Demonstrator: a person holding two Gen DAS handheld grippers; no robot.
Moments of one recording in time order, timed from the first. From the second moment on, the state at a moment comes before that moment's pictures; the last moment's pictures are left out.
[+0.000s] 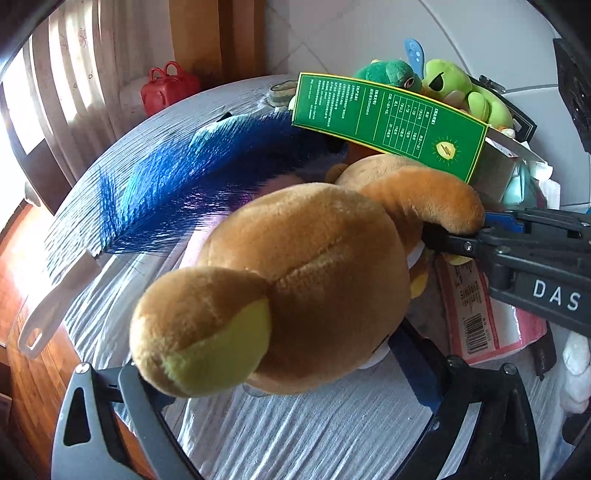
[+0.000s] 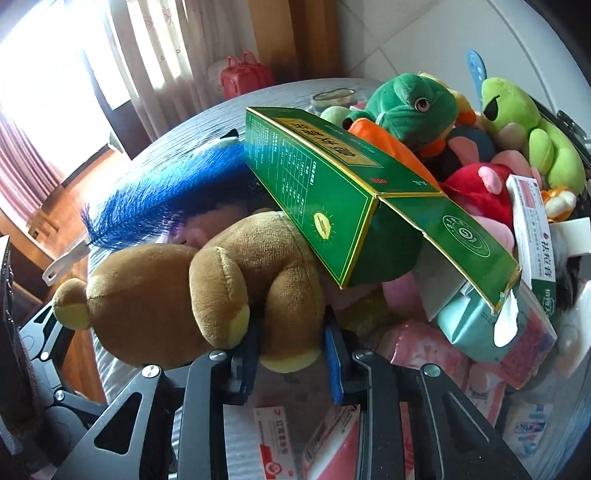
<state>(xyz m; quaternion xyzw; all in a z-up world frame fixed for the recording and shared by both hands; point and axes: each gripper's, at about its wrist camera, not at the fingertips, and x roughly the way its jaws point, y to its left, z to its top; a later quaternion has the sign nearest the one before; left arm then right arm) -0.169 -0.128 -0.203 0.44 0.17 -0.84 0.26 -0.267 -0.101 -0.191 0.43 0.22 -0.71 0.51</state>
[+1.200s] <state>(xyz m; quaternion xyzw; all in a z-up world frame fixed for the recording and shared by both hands) -0.265 0.169 0.089 0.16 -0.02 -0.98 -0.09 -0.304 0.302 0.108 0.19 0.05 -0.95 0.23</state>
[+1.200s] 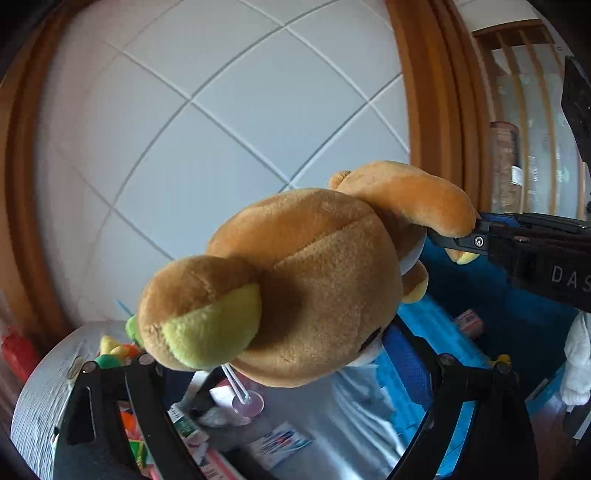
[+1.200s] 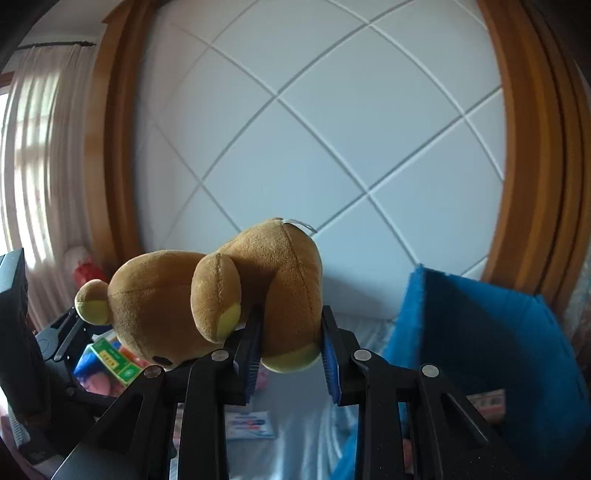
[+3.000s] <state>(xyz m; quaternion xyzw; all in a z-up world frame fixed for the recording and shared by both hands) -0.236 0.373 0.080 0.25 -0.05 -0.94 -0.24 -0.259 0.569 0.066 0.25 -0.01 -0.97 0.03</state>
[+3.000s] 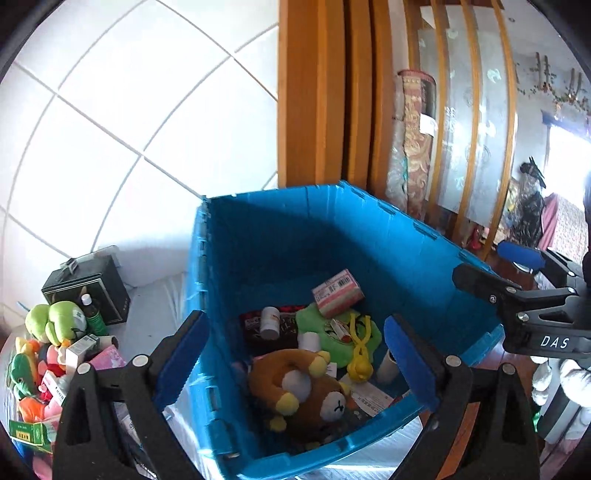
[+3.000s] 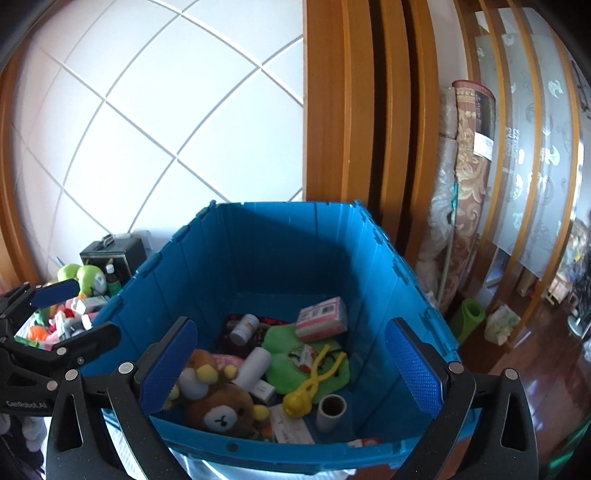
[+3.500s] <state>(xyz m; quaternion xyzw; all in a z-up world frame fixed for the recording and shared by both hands) -0.225 0.241 0.069 0.22 0.01 -0.97 -0.09 -0.236 0.460 0.084 0.15 -0.01 -0.98 0.12</state>
